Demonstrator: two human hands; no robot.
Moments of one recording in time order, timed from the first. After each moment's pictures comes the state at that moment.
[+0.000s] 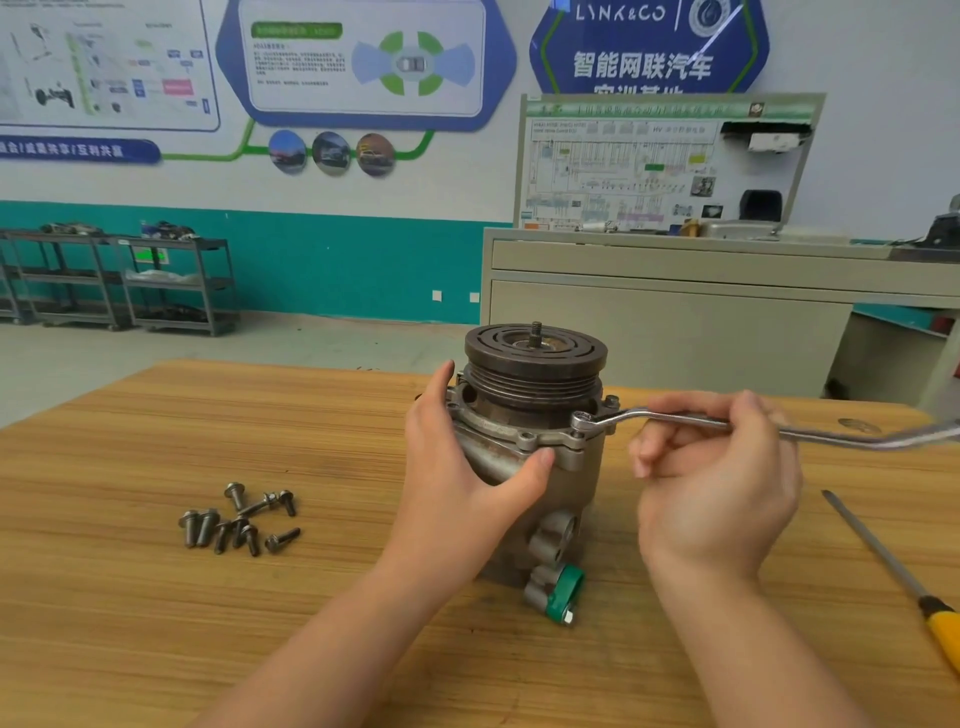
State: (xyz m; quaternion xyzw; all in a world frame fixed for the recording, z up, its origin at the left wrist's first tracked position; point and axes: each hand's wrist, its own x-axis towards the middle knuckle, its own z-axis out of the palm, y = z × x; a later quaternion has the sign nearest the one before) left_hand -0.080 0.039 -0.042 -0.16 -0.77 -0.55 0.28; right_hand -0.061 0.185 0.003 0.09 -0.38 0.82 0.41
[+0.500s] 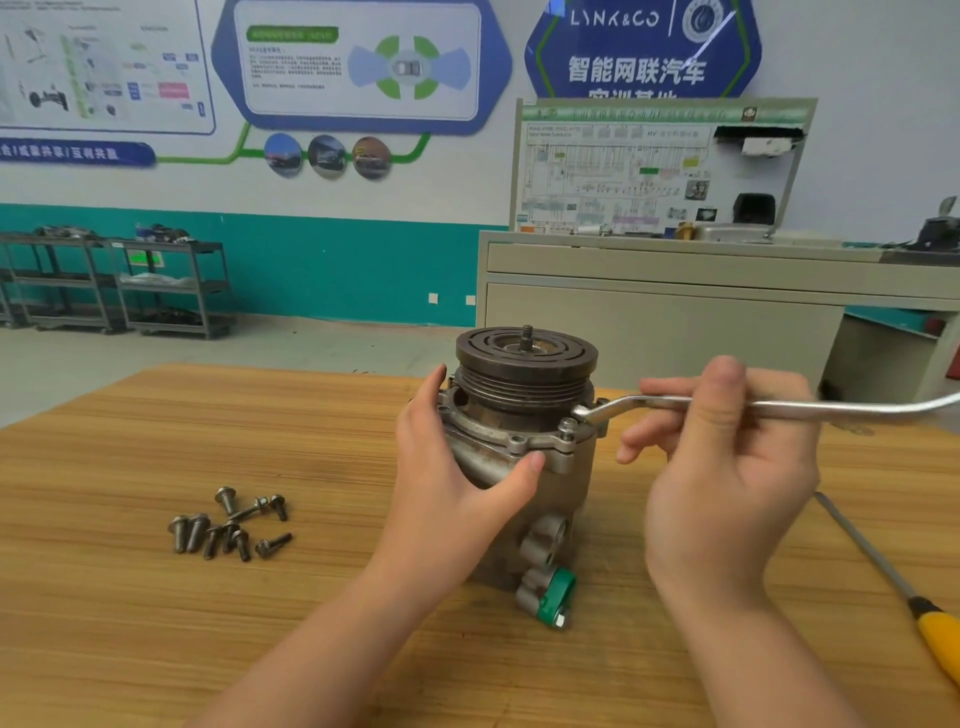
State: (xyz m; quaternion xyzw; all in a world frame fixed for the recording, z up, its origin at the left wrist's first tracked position) left_hand -0.079 0.039 -0.040 -0.15 -0.78 -0.55 0.27; right_hand -0.054 0.187 0.008 0.21 -0.52 0.61 0.56
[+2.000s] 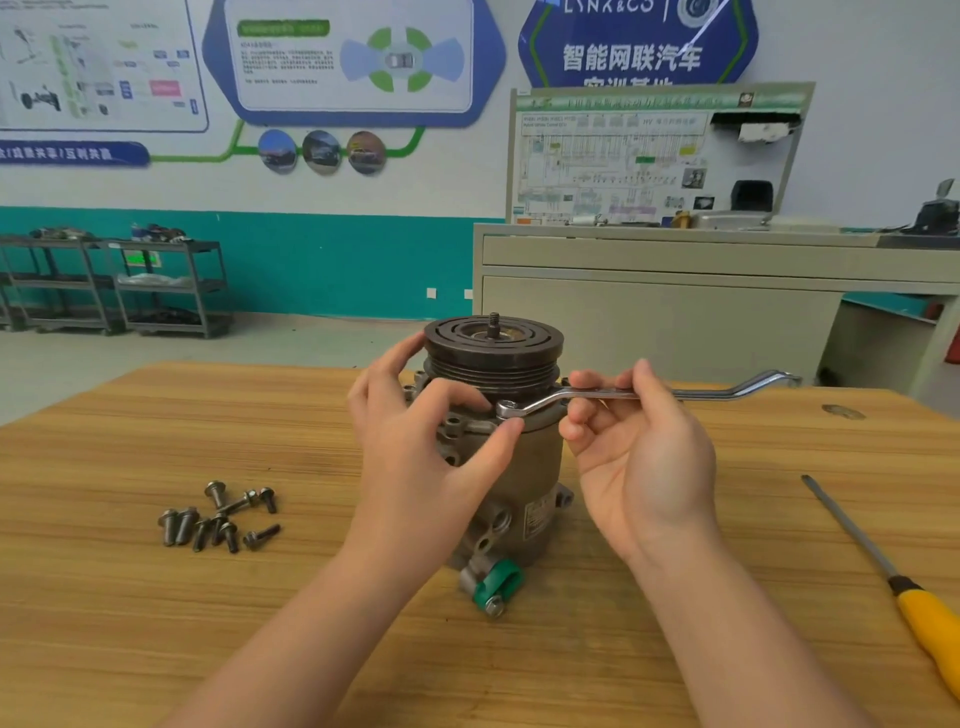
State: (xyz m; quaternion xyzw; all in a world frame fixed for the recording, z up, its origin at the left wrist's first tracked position) left_hand -0.061 0.045 -0.018 -0.15 -0.79 -0.42 0.41; right_hand -0.068 0.189 0.008 0.11 -0.33 0.93 0.12
